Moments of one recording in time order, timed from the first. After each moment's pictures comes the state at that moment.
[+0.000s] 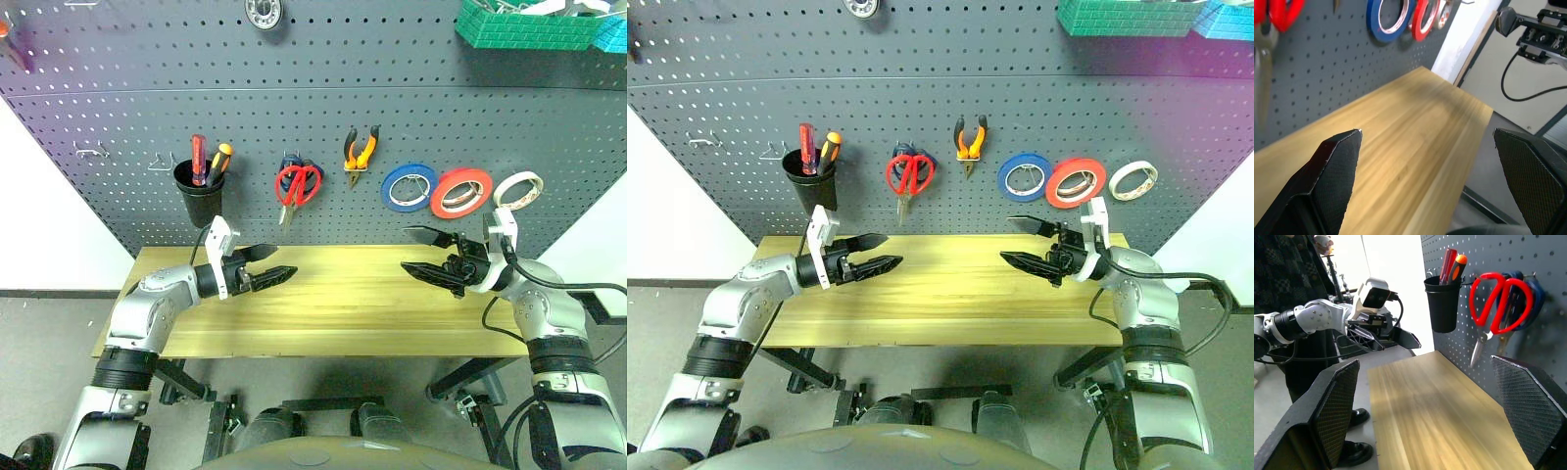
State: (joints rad) left arm -0.37 0.48 -0.01 0.12 -0.53 0.51 -0.98; right arm -0.41 -0.54 -0.16 0.40 0.58 0.19 1.47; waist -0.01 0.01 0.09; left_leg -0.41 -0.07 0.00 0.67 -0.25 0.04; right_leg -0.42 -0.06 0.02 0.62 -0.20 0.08
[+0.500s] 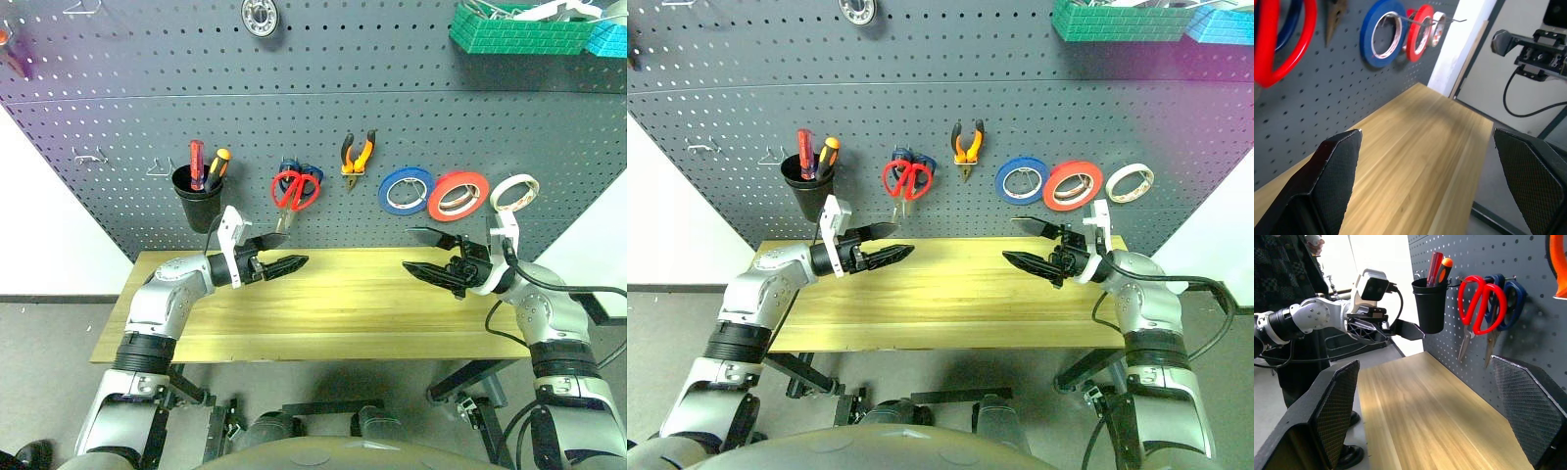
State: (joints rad) left arm -0.44 0.39 -0.02 0.19 -0.49 0.47 -0.99; right arm -0.39 -0.55 -0.18 0.39 0.58 0.18 1.44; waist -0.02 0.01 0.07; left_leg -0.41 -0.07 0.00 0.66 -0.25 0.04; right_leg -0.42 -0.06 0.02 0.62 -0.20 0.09
